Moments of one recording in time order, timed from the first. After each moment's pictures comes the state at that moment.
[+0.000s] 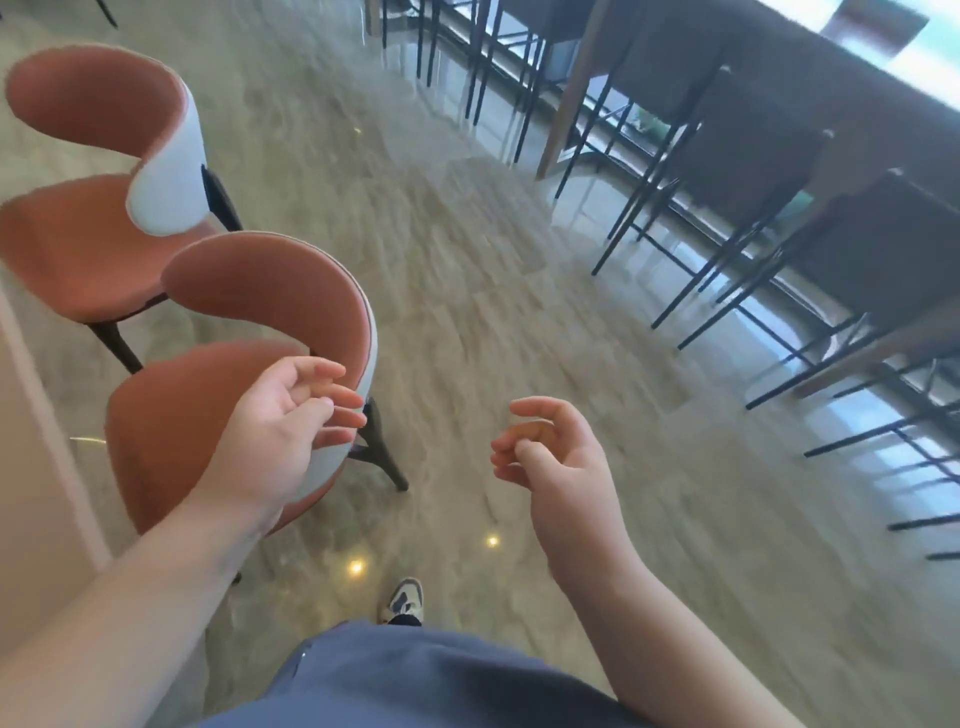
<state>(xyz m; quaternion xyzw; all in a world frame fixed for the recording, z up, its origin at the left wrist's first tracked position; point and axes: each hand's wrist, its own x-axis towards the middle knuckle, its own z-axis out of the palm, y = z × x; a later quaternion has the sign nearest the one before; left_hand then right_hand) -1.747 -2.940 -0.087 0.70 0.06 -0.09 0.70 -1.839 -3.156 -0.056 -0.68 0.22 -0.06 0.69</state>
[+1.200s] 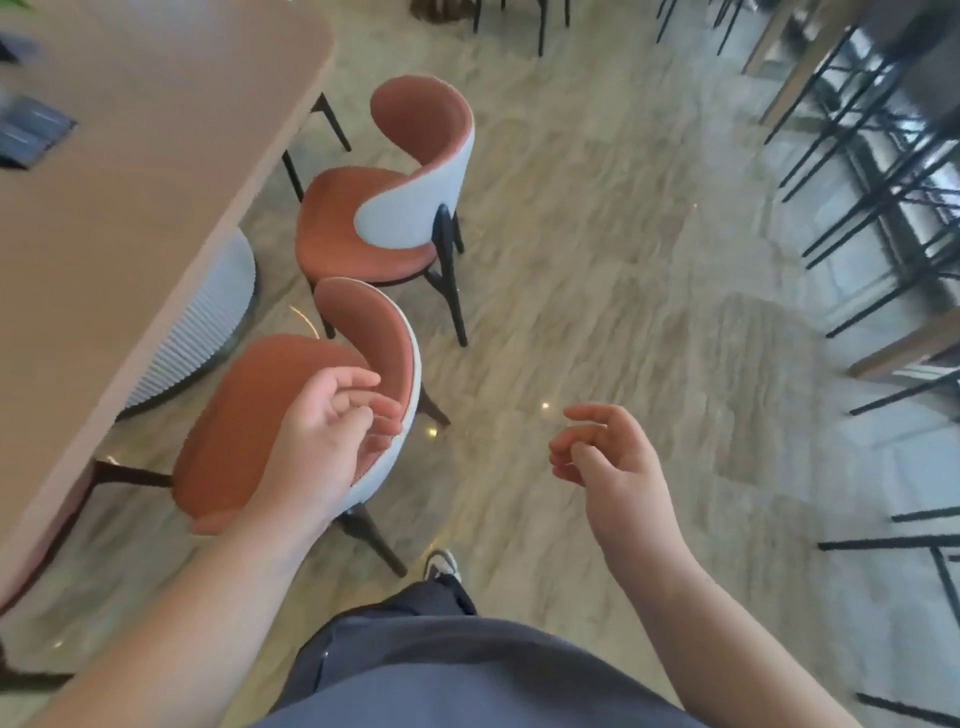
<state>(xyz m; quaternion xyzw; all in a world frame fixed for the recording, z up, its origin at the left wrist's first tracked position) -1.448 -3.149 -0.091 0.64 0.37 0.18 0.65 -1.334 -3.376 -0.087 -0.75 -0.04 0.21 0.62</state>
